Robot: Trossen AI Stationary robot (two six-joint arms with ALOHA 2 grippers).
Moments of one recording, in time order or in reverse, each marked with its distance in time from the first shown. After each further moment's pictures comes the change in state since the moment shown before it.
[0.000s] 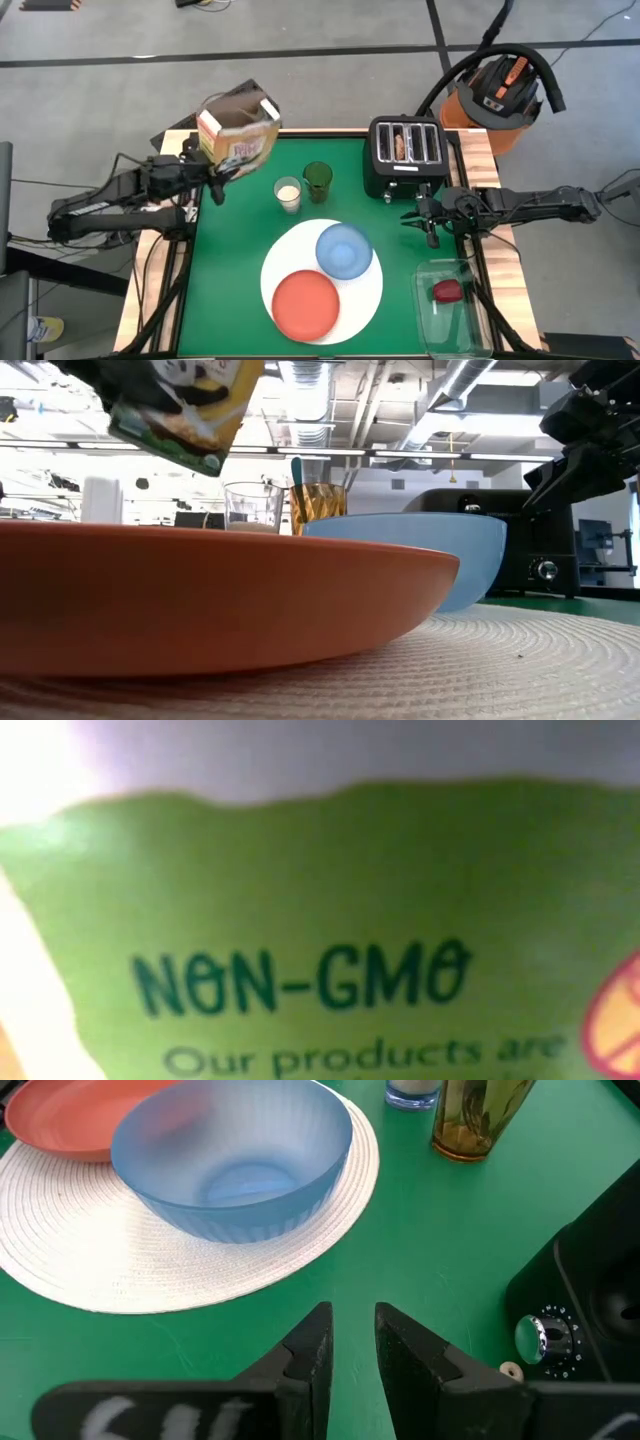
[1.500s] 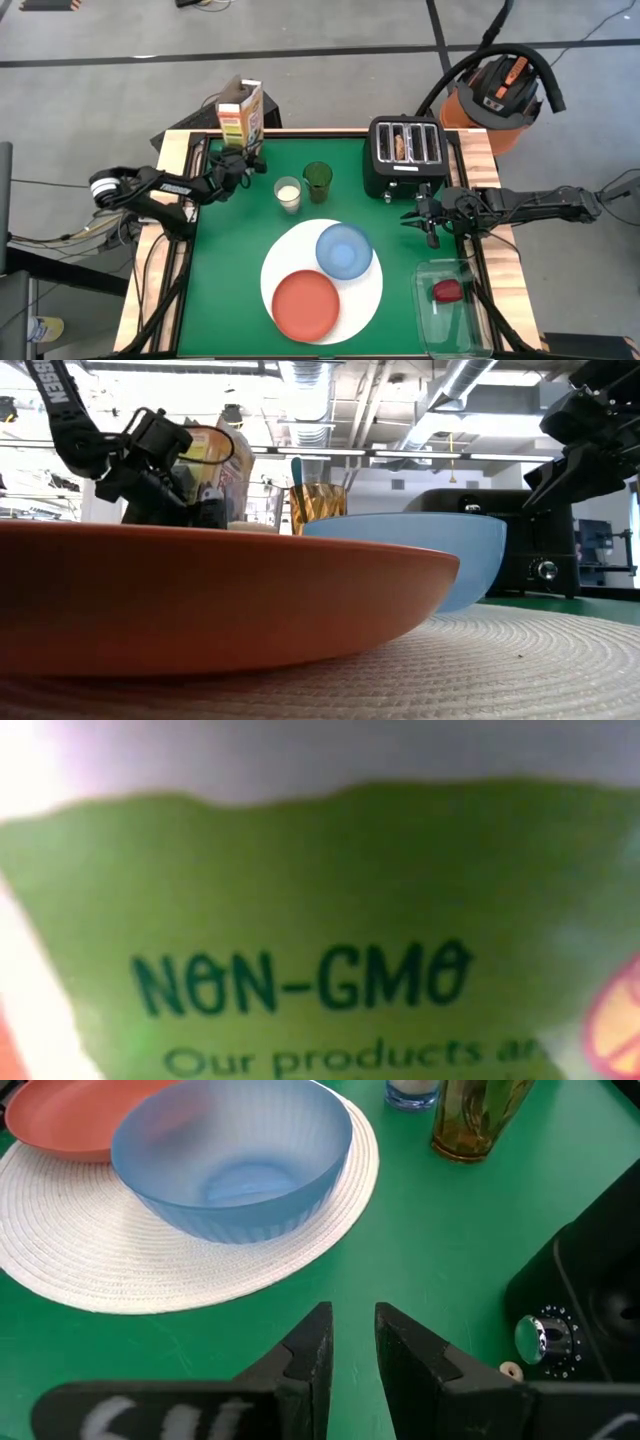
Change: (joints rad) left arm 0.326 0.883 -0.439 1.260 -0.425 -0.327; right arm 0.000 0.000 0.000 0.000 0.000 0.000
